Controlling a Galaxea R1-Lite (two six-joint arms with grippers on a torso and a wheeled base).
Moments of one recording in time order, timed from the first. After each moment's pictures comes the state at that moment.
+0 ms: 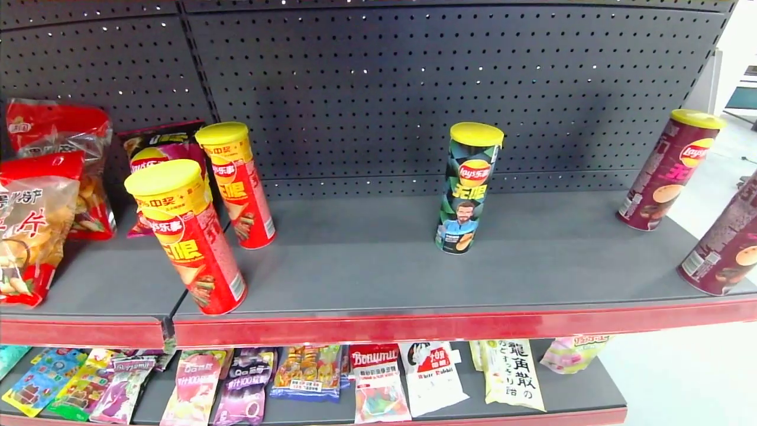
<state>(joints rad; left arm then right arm) -0.10 0.21 -0.43 0.19 -0.07 0.24 0.00 0.00 0.00 0.00 0.00 -0.01</state>
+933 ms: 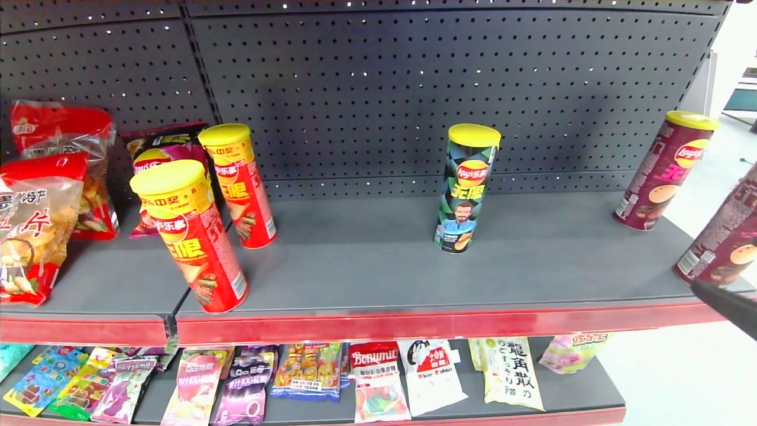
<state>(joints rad) -0.10 0.13 -0.41 0.19 -0.07 0.23 0.18 0.86 -0.55 -0.18 0.17 -0.17</state>
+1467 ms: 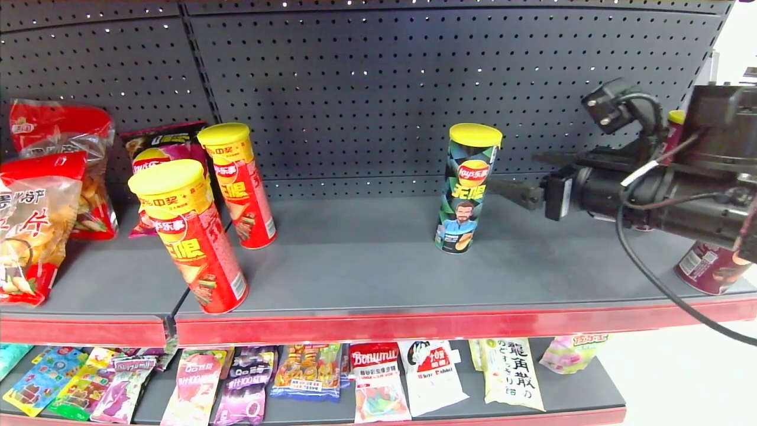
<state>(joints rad) -0.10 0.13 -0.42 0.19 -0.02 0.23 0.36 1.59 -0.97 -0.46 0.19 -0.17</state>
